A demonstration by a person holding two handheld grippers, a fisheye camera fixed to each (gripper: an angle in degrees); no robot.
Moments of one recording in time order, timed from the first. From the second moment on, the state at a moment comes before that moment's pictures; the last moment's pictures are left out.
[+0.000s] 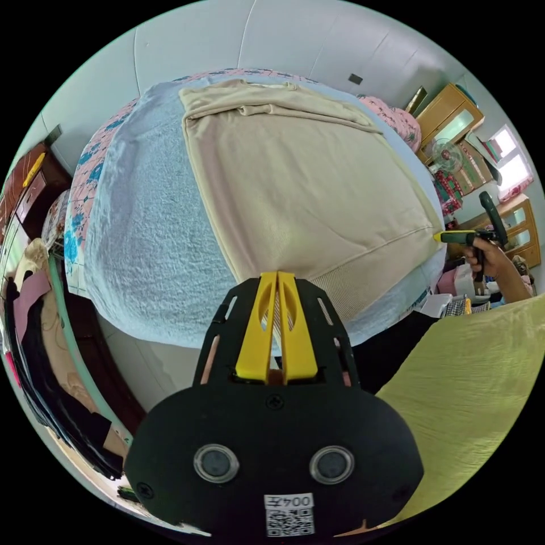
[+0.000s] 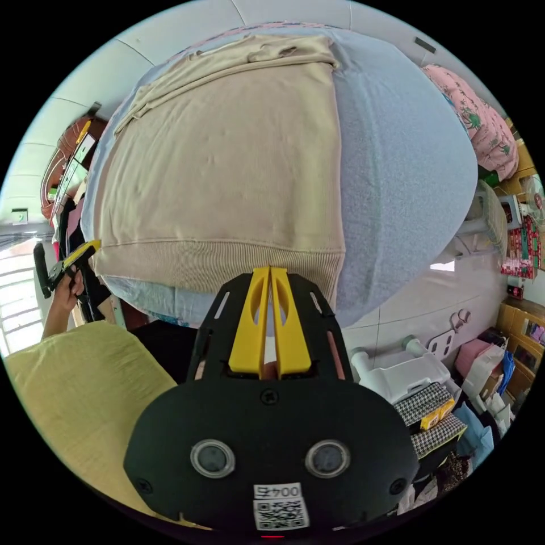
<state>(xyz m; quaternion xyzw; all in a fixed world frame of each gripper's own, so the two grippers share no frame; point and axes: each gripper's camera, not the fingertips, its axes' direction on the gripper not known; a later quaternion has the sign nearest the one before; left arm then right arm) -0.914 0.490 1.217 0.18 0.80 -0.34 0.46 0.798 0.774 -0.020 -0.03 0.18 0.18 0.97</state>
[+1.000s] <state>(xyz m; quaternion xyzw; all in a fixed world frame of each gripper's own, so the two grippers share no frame) -0.789 0.613 1.264 0.22 0.88 -0.40 0.17 0.838 0.946 -0.163 0.27 -0.08 0.28 0.92</state>
